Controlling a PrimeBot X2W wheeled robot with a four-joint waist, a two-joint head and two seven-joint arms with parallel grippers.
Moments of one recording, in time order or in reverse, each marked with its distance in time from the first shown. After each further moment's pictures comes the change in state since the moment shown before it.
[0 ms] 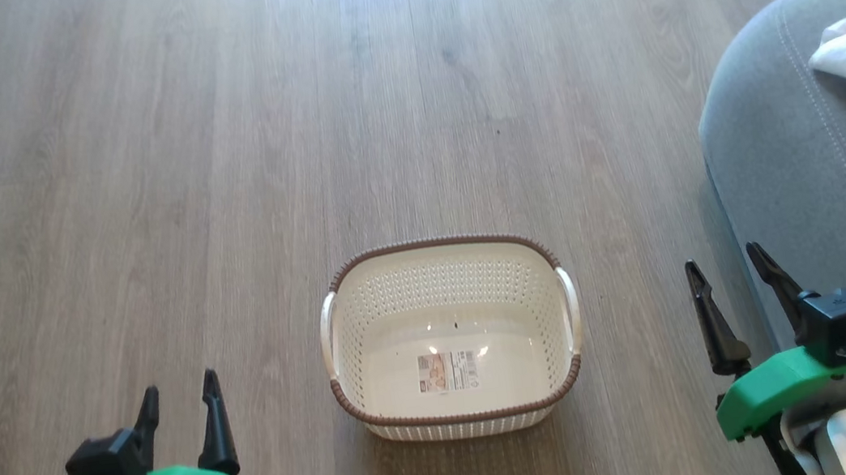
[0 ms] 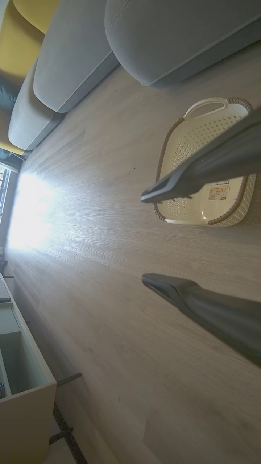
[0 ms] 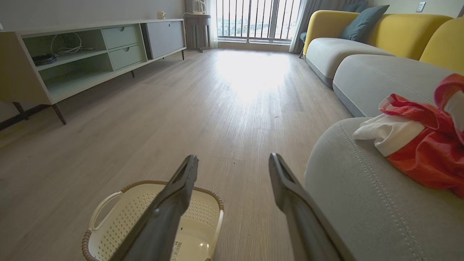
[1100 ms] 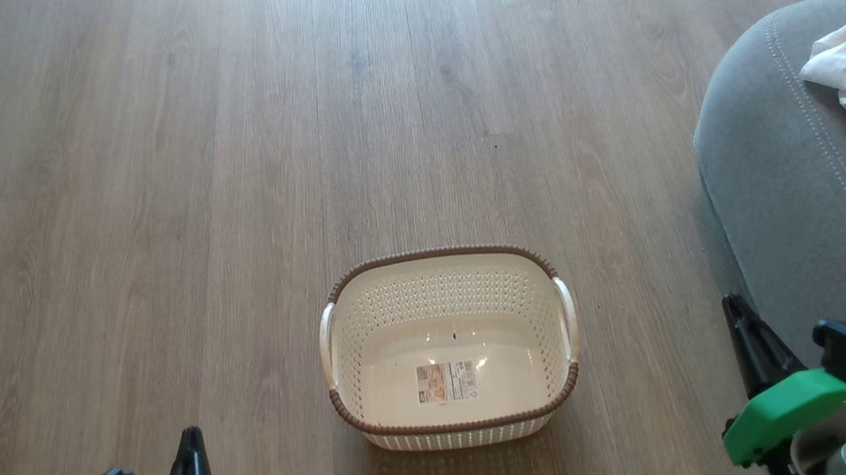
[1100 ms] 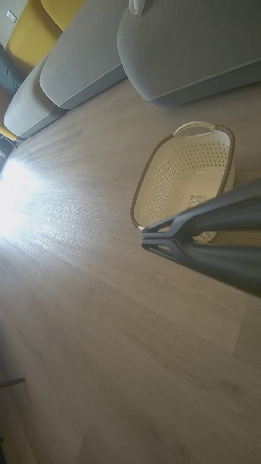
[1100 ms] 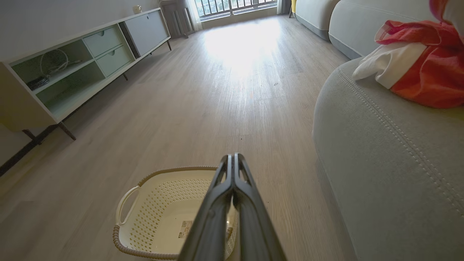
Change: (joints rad) left arm 0.061 -0.053 0.071 0.057 -0.119 -0.053 0.055; right arm 0.037 0.002 0.000 0.075 0.219 0.000 0.051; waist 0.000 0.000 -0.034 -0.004
